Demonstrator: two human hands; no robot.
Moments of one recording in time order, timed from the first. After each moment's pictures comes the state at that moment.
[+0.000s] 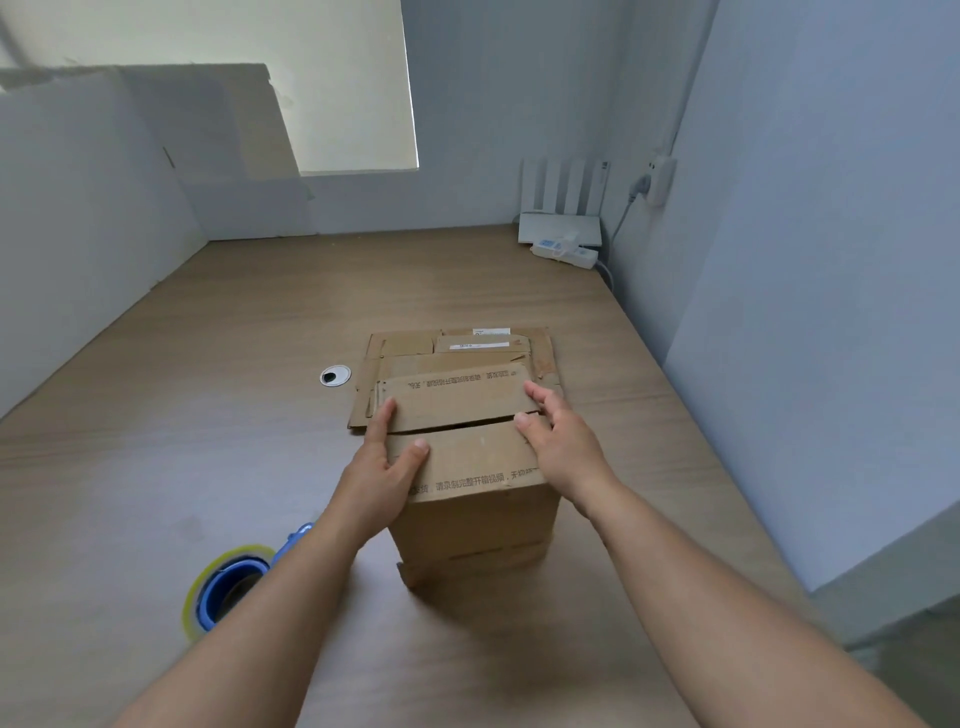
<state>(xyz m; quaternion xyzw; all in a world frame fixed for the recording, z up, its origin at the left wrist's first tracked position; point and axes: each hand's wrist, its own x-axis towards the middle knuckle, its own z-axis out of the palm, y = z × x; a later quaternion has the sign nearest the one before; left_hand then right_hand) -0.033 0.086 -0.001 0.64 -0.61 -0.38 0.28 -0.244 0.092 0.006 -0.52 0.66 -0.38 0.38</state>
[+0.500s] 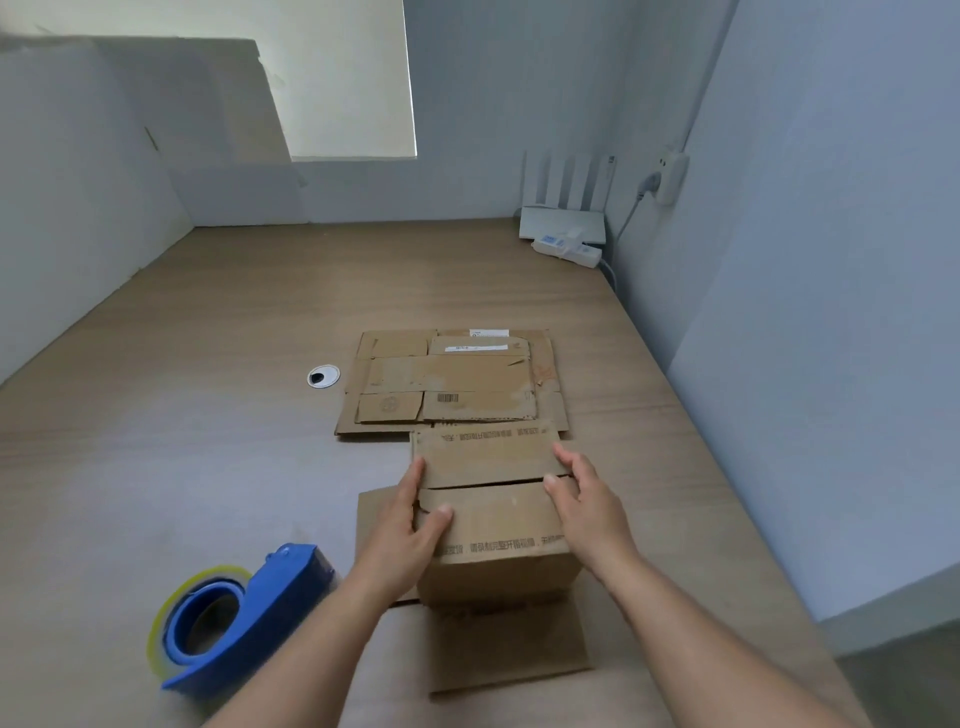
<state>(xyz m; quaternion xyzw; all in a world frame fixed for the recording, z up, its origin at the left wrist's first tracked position) -0.055 0.095 -0.052 0.60 -0.59 -0.48 0.24 -0.271 0.103 -0.046 -0.50 0.72 -0.32 0.36</state>
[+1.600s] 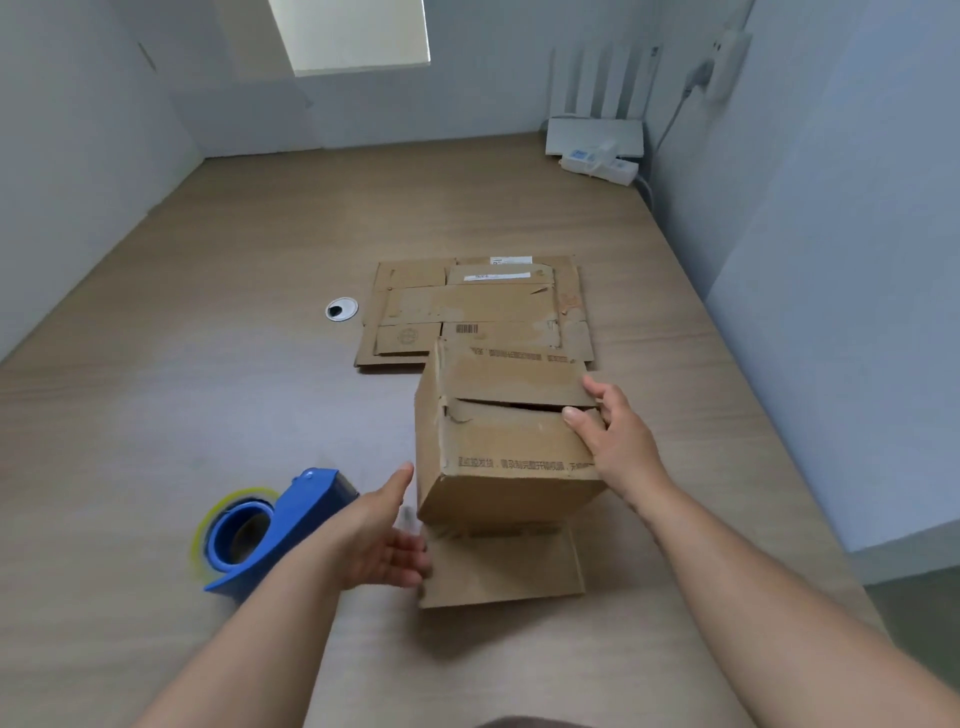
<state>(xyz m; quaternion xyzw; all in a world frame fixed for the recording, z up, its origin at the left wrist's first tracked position) -0.023 0.118 -0.048 0.71 -0.25 -0.65 0.07 -0.285 0.100 -0.066 -0.49 0.69 -0.34 0.39</state>
